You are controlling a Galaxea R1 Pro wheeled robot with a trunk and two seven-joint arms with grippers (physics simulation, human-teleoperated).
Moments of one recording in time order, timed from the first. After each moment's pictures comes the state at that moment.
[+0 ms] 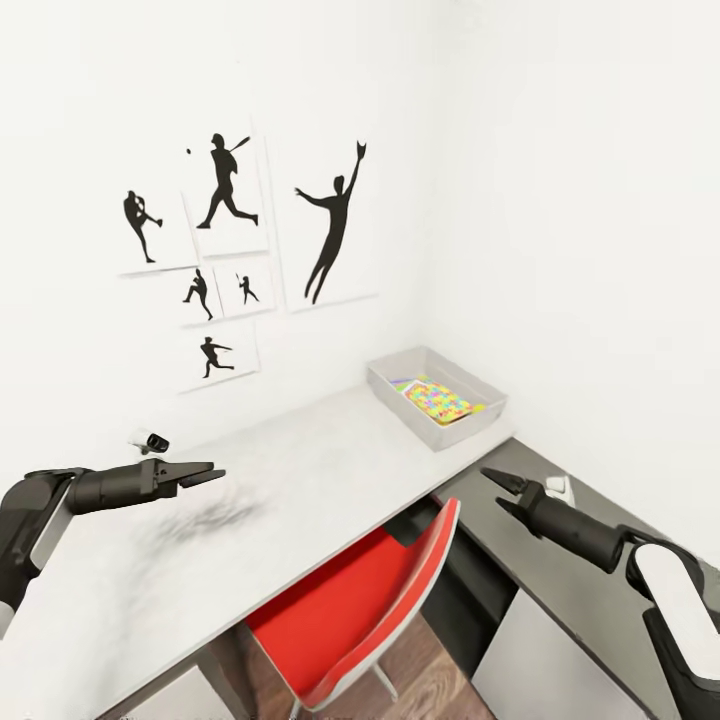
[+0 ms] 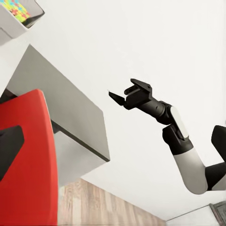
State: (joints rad) left arm -0.69 0.45 0.06 -1.00 0.31 0.94 -1.57; right arm -0.33 -0.23 -0.20 -1.48 -1.20 0.92 0.11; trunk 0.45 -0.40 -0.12
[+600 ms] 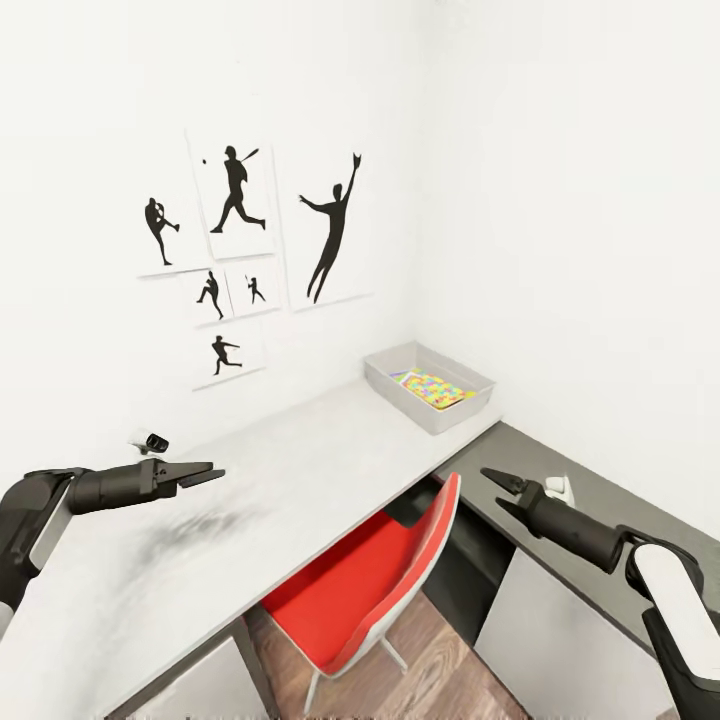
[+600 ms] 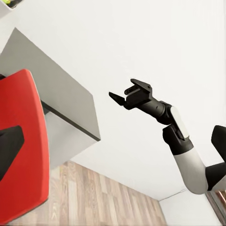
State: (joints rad) left arm -0.69 0.45 0.06 -1.00 0.31 0.94 -1.57; right arm -0.33 -0.22 -0.20 -1.48 -1.19 0.92 0.11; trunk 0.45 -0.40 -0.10
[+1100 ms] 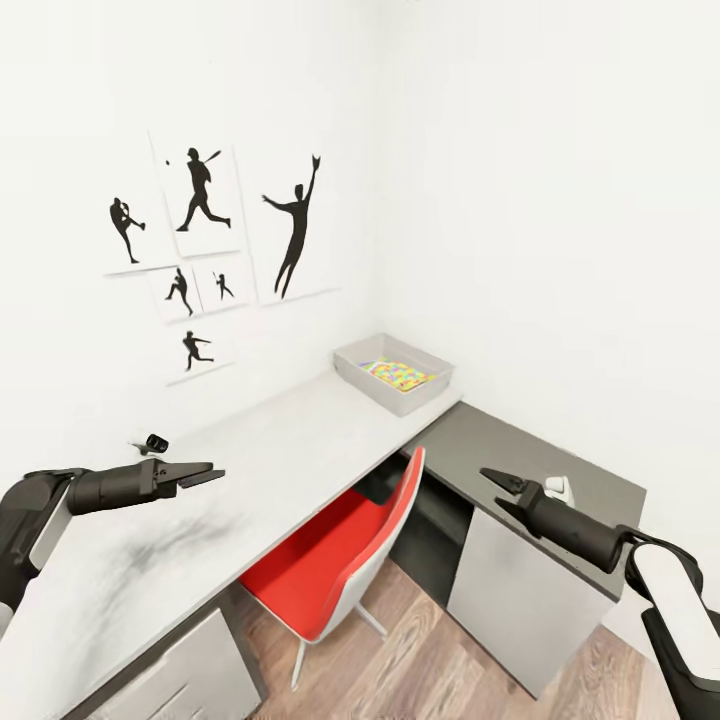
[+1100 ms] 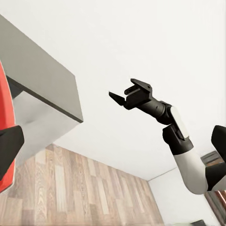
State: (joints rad) left arm -0.68 0.45 0.06 -1.00 0.31 0.94 -1.57; right arm -0.33 -0.22 -0.20 -1.48 -1.19 0.92 0.11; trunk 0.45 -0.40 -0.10
